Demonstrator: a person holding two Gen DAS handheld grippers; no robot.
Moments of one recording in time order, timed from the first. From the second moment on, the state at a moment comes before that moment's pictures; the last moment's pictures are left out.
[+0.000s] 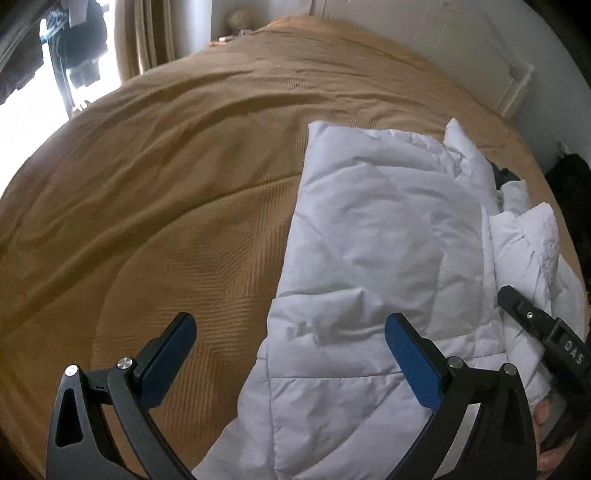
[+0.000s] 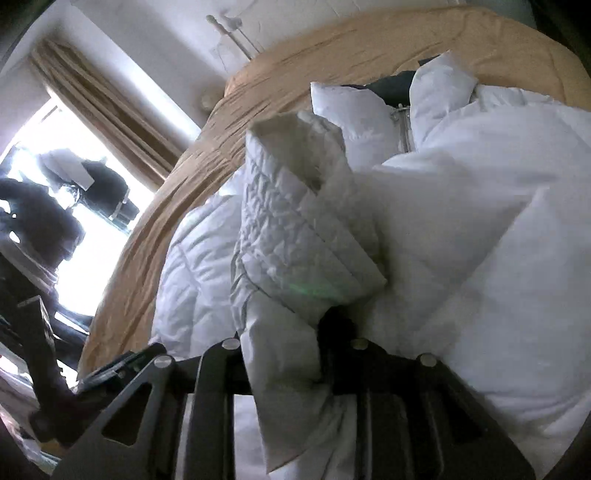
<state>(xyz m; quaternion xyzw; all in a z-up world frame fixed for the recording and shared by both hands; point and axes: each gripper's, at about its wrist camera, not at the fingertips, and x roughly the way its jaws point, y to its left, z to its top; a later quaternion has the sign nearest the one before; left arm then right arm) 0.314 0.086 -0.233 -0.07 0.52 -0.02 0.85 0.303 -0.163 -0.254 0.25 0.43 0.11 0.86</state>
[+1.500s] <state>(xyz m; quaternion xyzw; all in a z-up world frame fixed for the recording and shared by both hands) 0.348 0.046 -0.230 -0.13 0.58 -0.09 0.80 0.243 -0.150 -0.225 0.13 0.45 0.05 0.88</state>
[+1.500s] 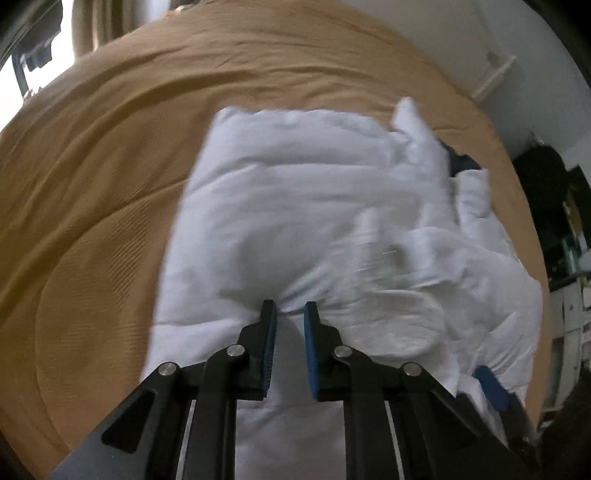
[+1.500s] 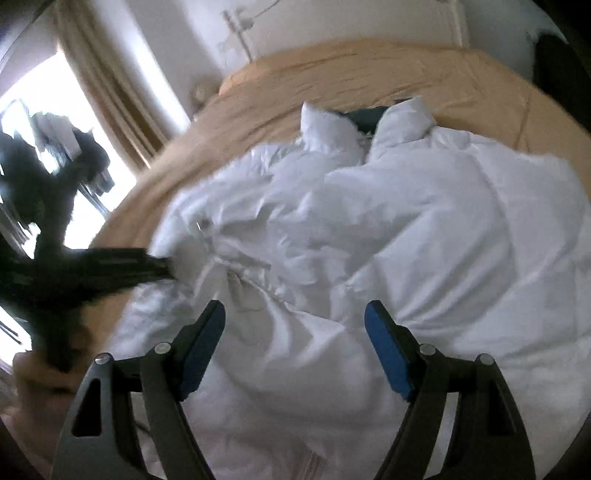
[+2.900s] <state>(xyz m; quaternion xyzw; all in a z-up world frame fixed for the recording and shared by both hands) 0.319 -0.036 -0.237 0.06 0.53 -0.15 0.83 0.332 -0.370 -0.245 0.20 0.51 -0.13 0.83</state>
